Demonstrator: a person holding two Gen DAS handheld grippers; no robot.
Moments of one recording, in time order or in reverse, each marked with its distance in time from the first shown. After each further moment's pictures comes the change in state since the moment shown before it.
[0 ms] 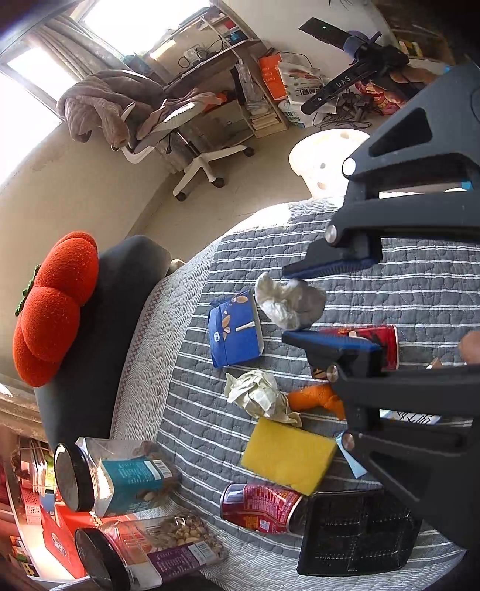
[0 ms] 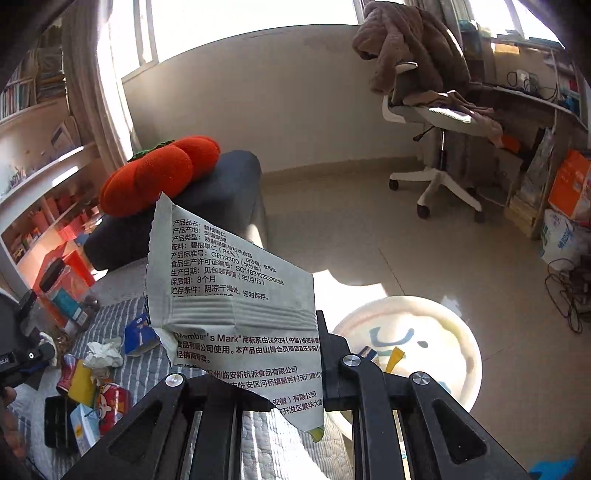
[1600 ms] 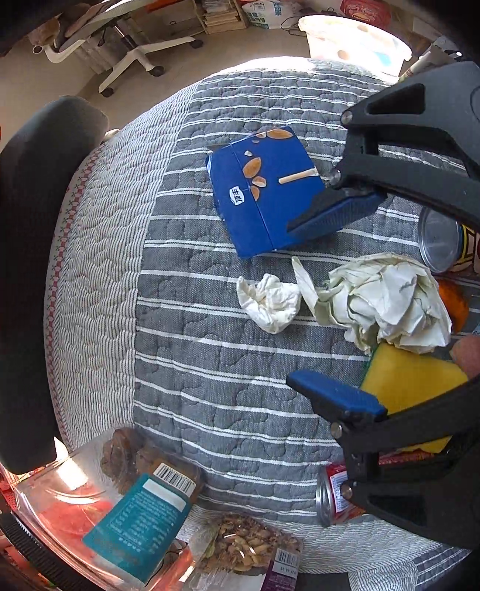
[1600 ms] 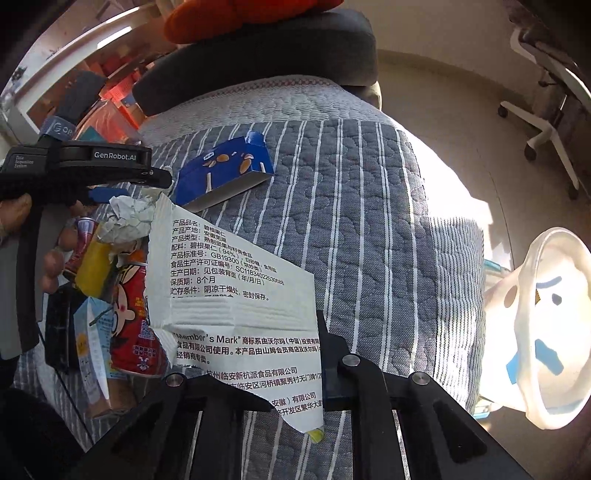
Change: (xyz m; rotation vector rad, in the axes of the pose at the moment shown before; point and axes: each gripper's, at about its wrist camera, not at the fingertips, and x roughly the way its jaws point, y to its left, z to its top) left arm 0.146 0.048 0.068 0.073 0.335 0.425; right arm 0.100 0.125 -0.068 -0.283 0.510 0.222
